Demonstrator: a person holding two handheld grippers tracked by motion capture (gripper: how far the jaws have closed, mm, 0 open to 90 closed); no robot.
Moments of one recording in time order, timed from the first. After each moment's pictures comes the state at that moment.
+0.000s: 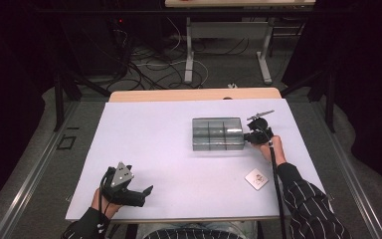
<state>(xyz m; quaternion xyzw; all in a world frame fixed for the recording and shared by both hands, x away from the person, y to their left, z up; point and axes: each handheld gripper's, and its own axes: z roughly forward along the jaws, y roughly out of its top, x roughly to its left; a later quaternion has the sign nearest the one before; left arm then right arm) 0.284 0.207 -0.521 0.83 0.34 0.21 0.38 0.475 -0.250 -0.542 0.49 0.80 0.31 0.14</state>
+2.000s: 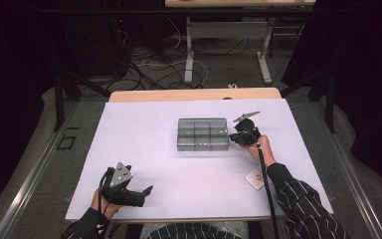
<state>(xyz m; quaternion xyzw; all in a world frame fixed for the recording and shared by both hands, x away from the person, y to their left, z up) 0.283 0.208 -0.521 0.83 0.34 0.21 0.39 0.472 -0.212 -0.540 0.43 0.82 0.34 0.14</state>
